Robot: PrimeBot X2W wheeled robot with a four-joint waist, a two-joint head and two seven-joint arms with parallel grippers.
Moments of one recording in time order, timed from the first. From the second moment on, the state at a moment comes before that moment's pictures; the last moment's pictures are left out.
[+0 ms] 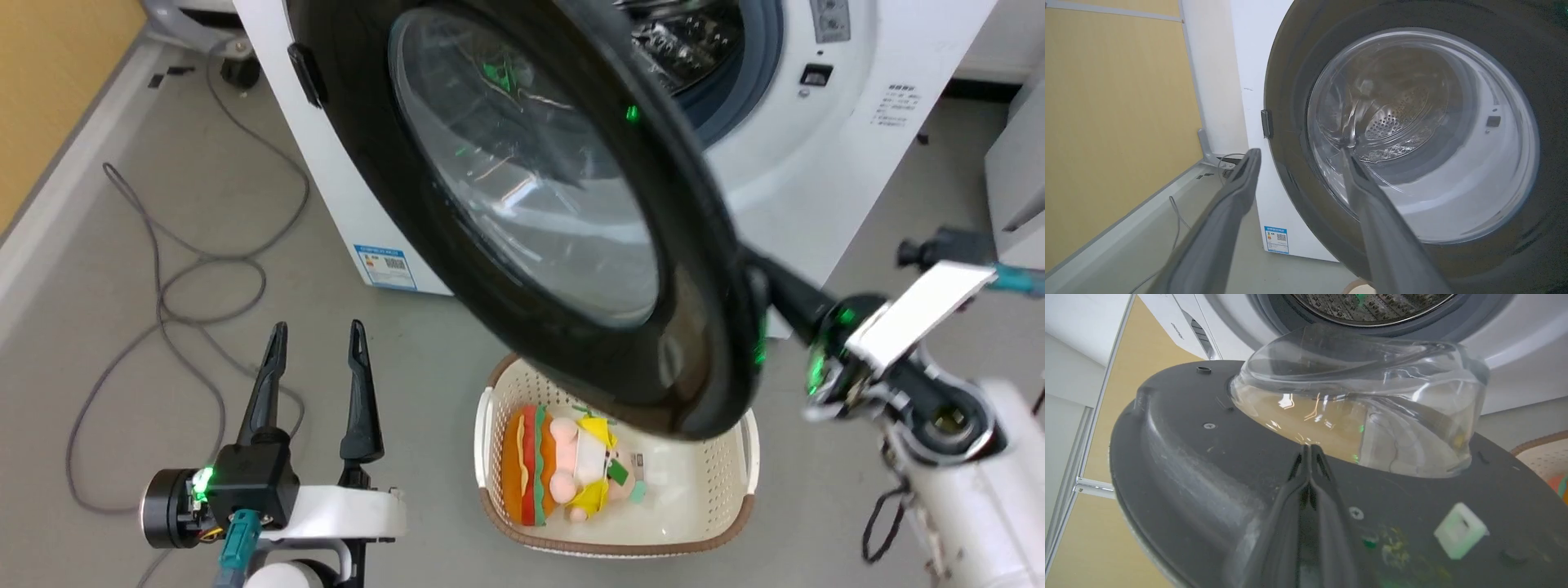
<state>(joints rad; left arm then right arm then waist) -0.08 0.05 -0.11 -0.04 -0.07 0.15 -0.26 -0.53 -0.23 0.20 0.36 1.61 0.13 0.46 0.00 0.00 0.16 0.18</state>
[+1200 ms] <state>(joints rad) -0.01 0.05 -0.12 0.00 -0.01 0.14 -0.26 -0.25 -0.09 0.44 0.10 1.56 0.13 0.53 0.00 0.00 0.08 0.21</state>
